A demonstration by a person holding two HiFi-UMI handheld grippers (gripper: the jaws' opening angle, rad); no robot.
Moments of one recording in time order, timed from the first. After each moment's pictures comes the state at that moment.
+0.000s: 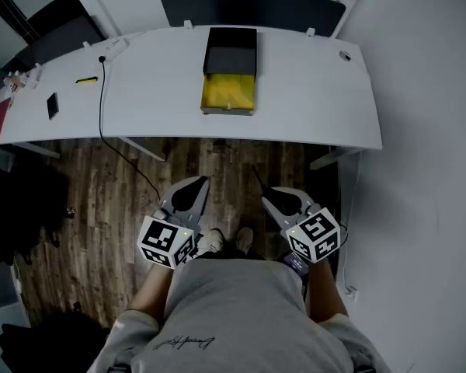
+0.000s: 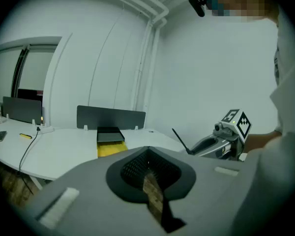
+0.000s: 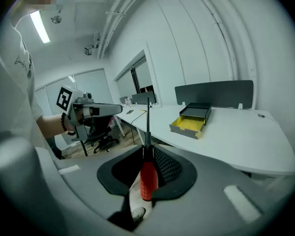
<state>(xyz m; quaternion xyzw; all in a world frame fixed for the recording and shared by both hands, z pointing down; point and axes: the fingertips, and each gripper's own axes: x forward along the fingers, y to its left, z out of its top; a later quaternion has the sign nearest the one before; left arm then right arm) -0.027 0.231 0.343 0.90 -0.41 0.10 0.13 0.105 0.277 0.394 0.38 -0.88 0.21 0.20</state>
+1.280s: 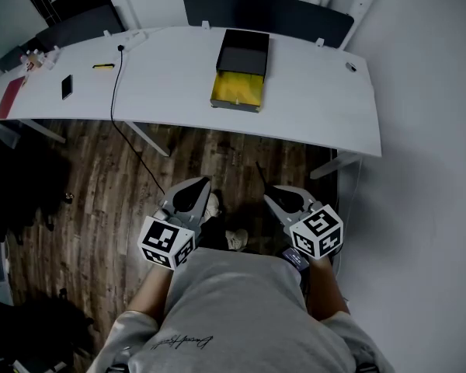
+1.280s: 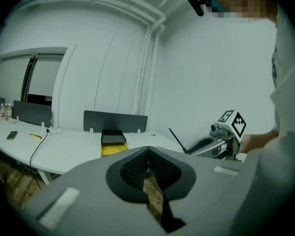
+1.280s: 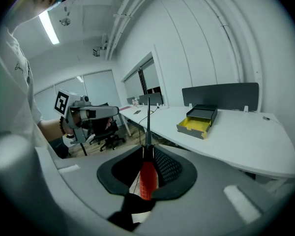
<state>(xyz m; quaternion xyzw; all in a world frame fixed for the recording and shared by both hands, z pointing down) -0.032 0.292 0.330 0.89 -0.44 0.08 0.11 0.107 0.314 0.383 0.34 -0.90 0.19 0.19</state>
